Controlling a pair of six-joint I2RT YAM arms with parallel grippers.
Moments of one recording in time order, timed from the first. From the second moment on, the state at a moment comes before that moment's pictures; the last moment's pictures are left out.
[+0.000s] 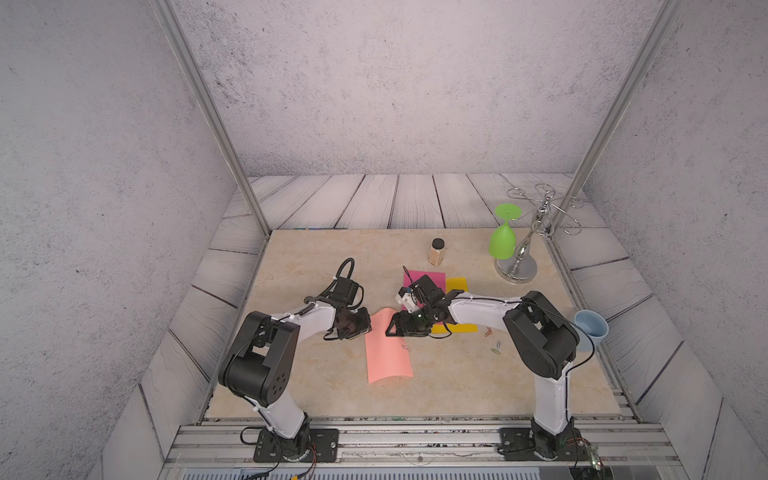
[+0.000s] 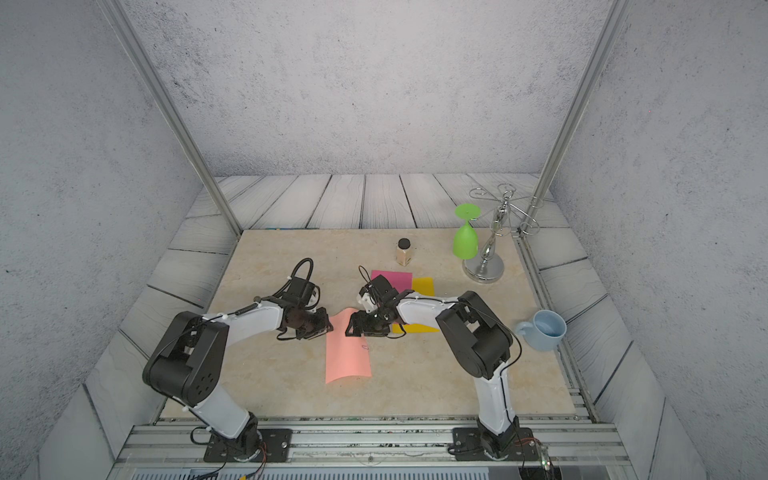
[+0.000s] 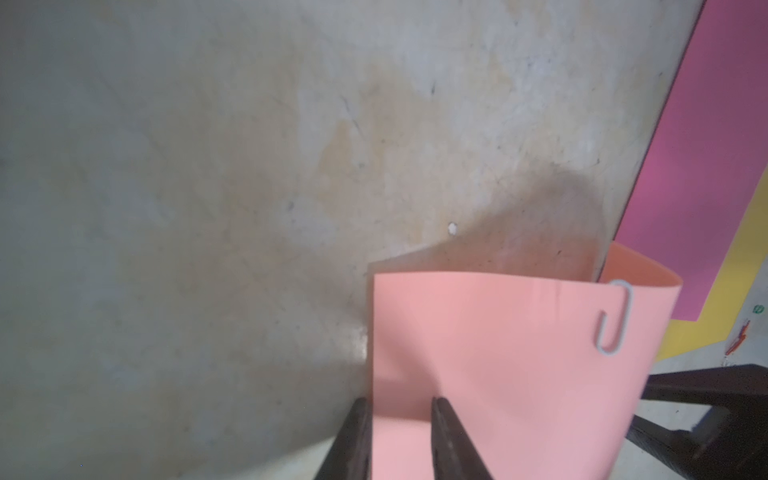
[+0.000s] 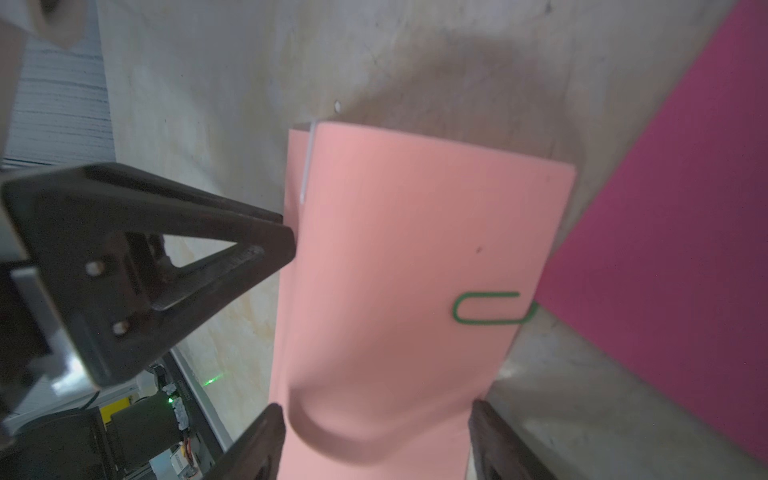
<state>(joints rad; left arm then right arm) -0.37 1.66 0.84 -0.36 0.29 -0.62 0.75 1.98 1.23 -0.30 -0.53 0.55</state>
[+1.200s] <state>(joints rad) -0.37 1.66 0.83 -0.32 0.32 -0.66 0.79 2.00 1.23 -0.30 -0.54 0.58</state>
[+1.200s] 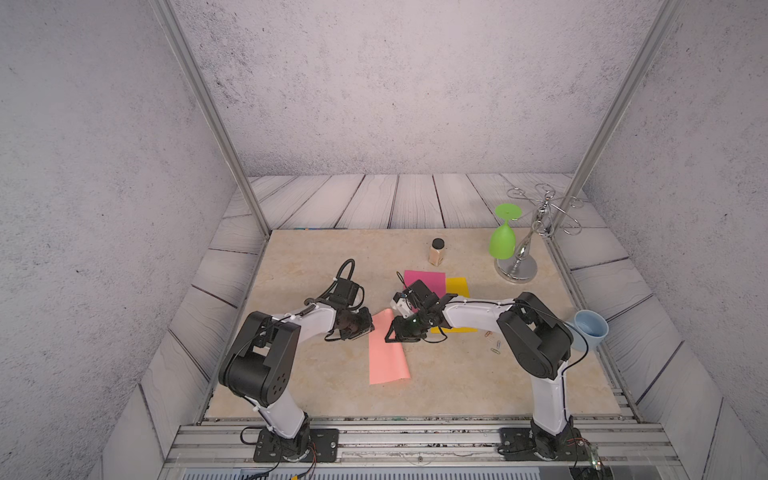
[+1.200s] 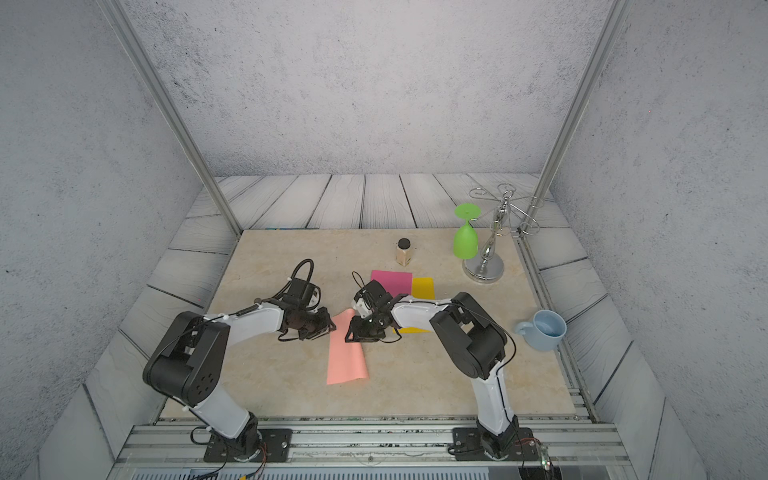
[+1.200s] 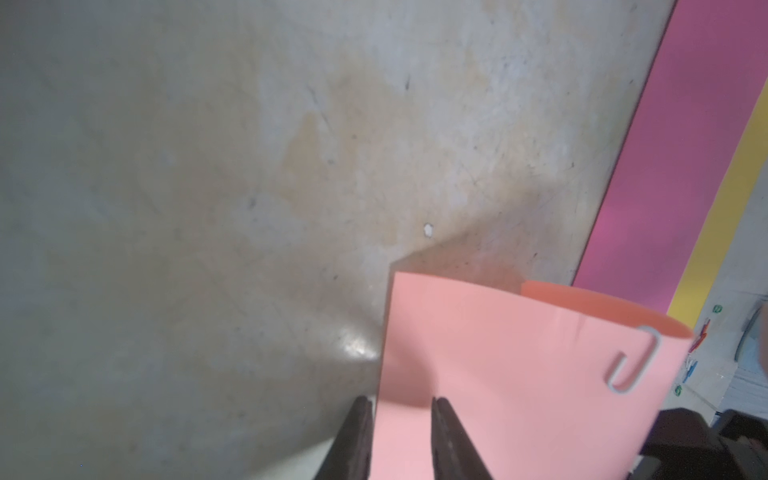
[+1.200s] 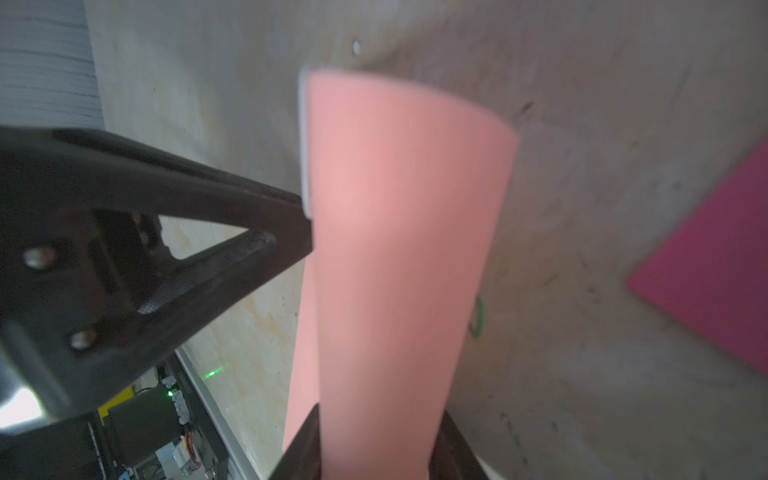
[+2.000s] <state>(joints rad) -0.35 1.30 0.84 -0.49 0.30 -0.61 0.68 1.74 1.14 -0.23 -0.70 0.59</state>
